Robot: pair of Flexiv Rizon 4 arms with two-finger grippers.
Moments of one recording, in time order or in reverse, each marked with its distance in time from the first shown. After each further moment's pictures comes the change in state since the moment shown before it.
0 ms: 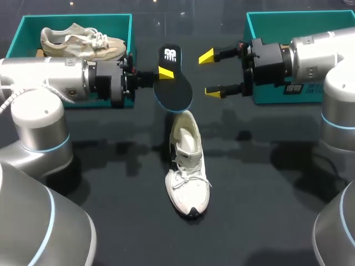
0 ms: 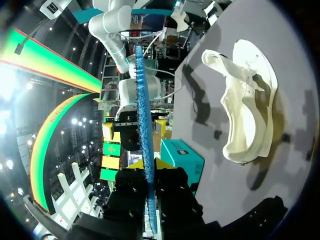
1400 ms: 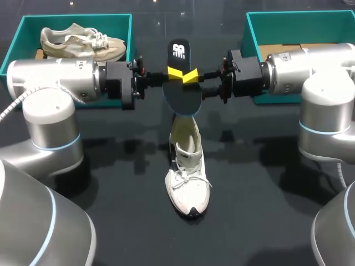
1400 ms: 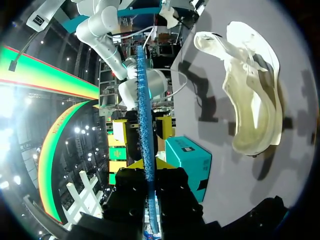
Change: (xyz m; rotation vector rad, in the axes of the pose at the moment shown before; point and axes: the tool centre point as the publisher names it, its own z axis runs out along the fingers) left arm -0.001 0.000 0.022 0.002 -0.033 0.094; right arm -0.013 -0.014 0.043 0.092 0.115 -0.101
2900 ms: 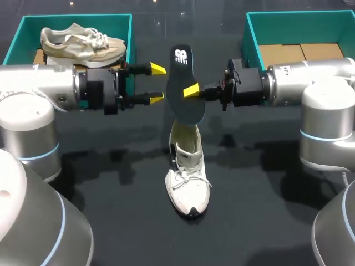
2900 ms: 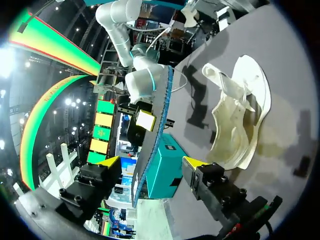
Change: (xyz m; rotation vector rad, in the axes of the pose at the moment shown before) left arm 0.005 -0.017 -0.050 -0.101 0.106 -0.255; right arm -0.013 -0.016 0.002 -0.002 0.034 -0.114
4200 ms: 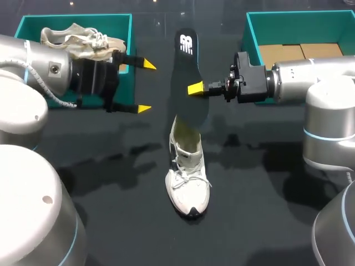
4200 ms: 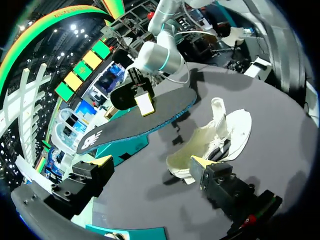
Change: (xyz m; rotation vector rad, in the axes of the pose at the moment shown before) left arm 0.018 -0.006 -0.028 -0.262 0.274 -0.631; right arm -0.003 0.011 -0.011 -0.045 -0.042 -0.247
